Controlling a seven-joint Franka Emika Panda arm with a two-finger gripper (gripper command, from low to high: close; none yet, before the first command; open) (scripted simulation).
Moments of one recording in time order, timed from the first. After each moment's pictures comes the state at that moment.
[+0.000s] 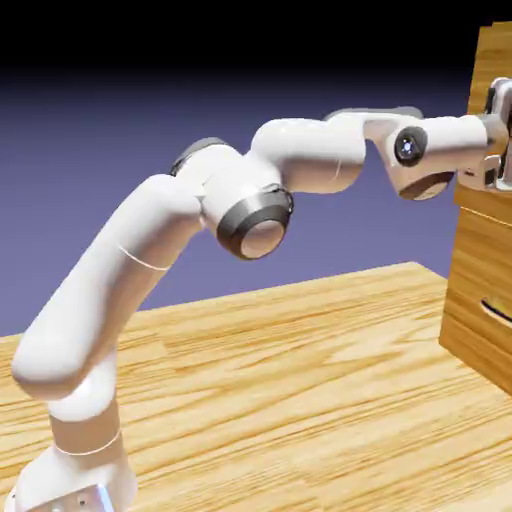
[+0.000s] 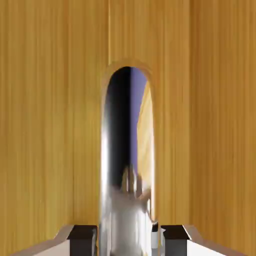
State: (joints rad) arm 2.65 -0.63 -2.40 -1.35 0.39 3.50 1.57
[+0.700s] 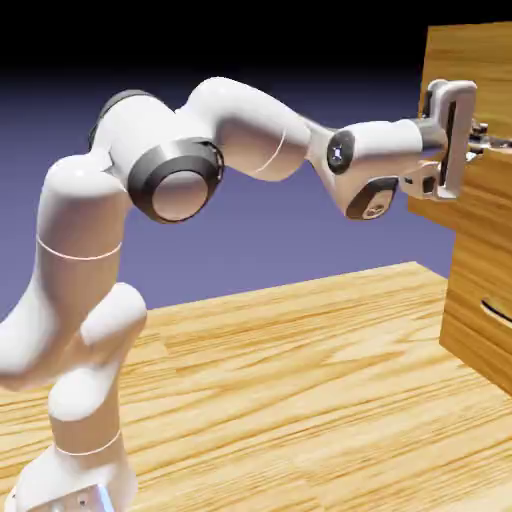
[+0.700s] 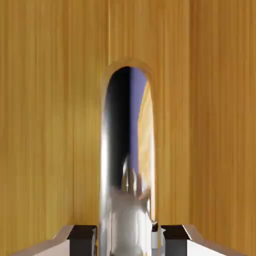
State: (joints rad) arm 1.92 -0.32 -1.83 -2.00 0.14 3.69 1.92
